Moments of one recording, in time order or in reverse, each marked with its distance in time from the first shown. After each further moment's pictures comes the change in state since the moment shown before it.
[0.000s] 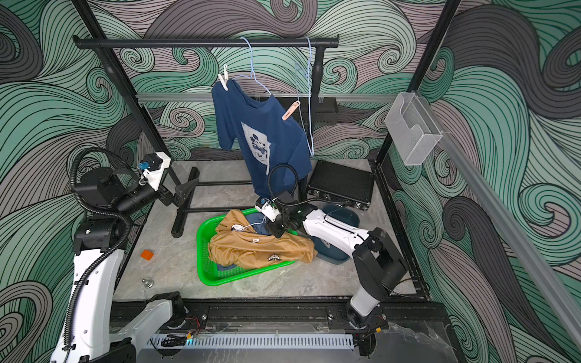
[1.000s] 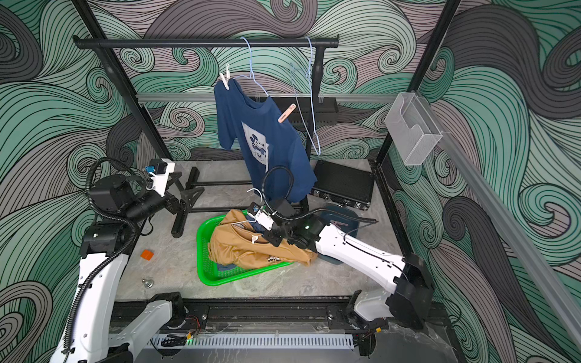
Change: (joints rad) left arm -0.045 -0.034 -0.070 -0.087 -0.054 -0.201; right arm 0.204 -0.289 0.005 -0.098 0.240 -0.018
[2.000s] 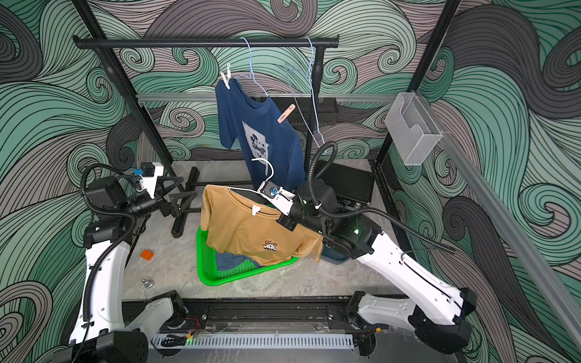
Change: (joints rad) left arm 0.242 0.078 -0.098 0.100 0.470 -0.019; right arm -0.018 -0.201 0.259 -0.092 0.026 -0.173
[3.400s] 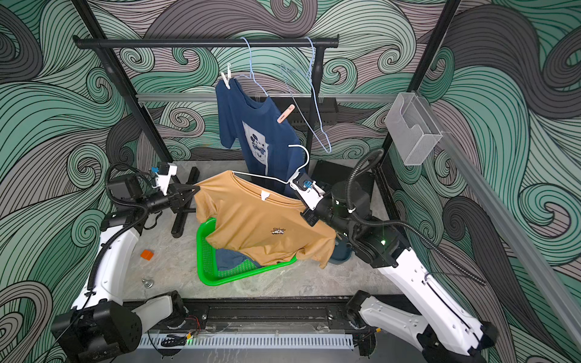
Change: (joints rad) left arm -0.055 0.141 -0.047 0.055 -0.050 -0.008; right arm -0.192 -0.175 -0.111 0.055 -0.047 0.053
